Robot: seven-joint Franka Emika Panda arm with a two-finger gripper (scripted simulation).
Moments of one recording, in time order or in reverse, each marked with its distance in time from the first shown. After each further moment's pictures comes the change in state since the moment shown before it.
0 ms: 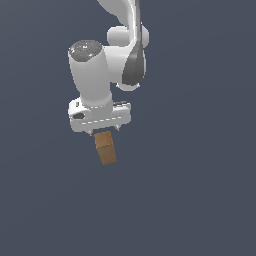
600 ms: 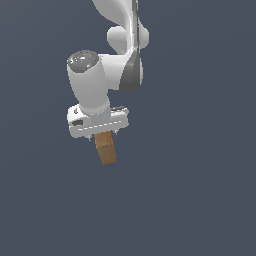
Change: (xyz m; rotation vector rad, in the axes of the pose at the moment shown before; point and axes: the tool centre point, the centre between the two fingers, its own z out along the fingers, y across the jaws) arm 0.004 0.009 0.019 0.003 0.001 -0.032
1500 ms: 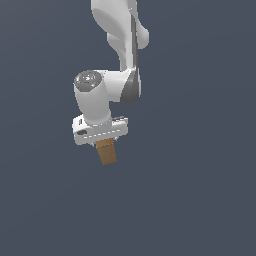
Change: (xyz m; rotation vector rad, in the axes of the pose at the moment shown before) arm 0.000 0.001 0.048 0.000 -0.001 -0.003
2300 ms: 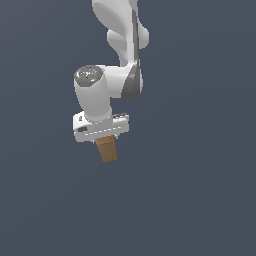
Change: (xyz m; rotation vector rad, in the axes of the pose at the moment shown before) arm -0.004 -0.005 -0.012 0.005 -0.010 0.000
